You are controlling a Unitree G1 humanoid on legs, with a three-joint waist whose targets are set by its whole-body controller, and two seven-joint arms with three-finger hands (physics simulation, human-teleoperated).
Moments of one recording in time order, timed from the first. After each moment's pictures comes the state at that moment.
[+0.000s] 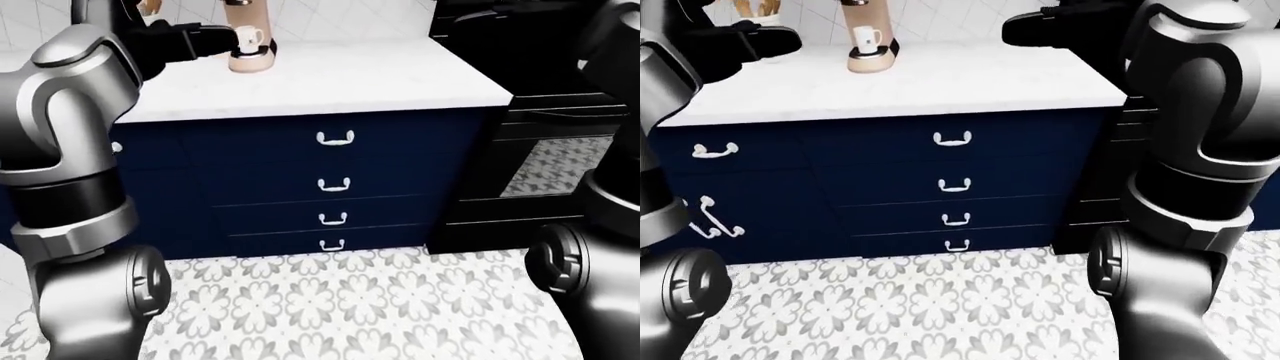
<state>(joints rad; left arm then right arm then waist) -1.17 0.51 0.24 0.13 -0.40 1.03 0.16 -1.24 -0.54 -0.23 -0.05 0.30 1.28 -0.01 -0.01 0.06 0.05</state>
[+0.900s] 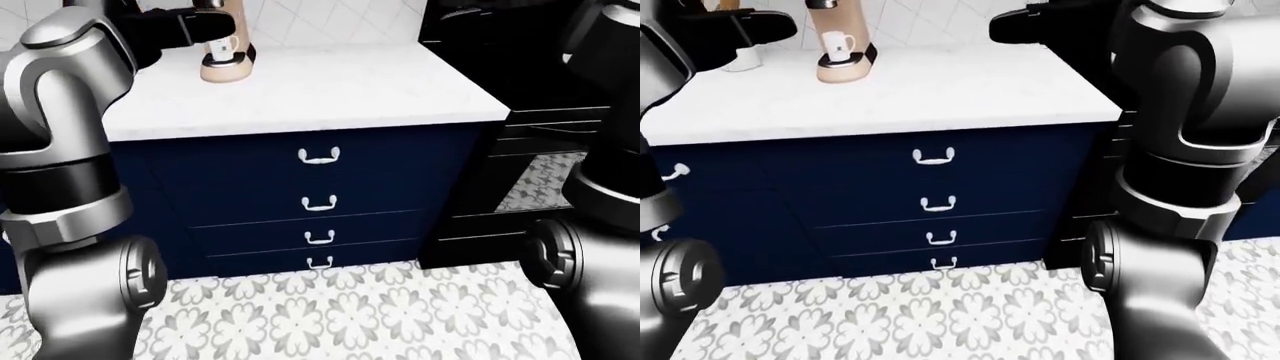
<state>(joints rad) -1.23 0.53 0.22 0.20 -0.40 1.01 0.15 -1.28 -0.51 -0.20 0.01 0.26 1.26 0.02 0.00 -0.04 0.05</state>
